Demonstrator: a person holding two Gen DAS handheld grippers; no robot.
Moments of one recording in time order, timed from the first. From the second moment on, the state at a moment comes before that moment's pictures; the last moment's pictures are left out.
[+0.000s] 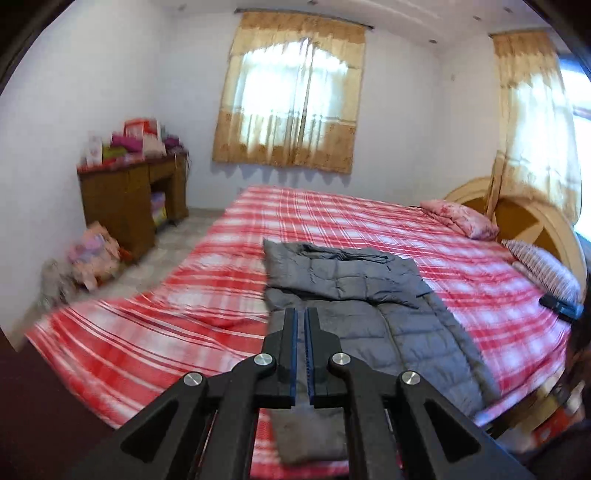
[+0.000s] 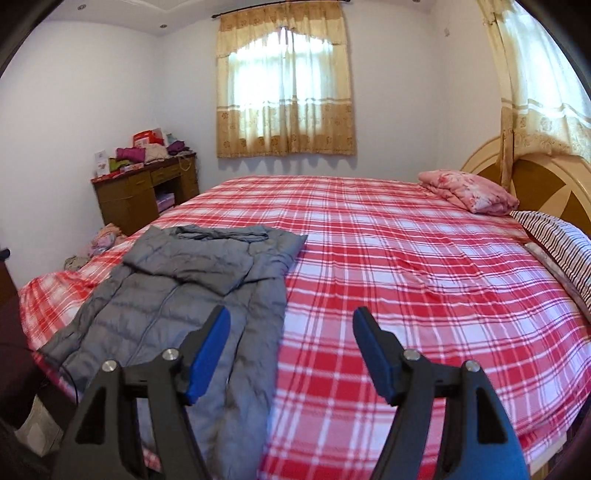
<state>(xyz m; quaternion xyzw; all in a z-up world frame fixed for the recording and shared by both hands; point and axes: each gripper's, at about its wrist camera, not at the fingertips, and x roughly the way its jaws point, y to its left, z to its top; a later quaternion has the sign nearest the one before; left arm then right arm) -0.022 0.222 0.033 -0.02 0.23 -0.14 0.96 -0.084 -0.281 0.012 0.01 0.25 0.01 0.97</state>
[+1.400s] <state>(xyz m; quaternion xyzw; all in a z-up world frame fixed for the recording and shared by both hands) 0.024 0.204 -0.166 -0.07 0.47 -0.13 0.87 -0.046 -0.234 -0.178 0.12 0.49 0.06 0.86</state>
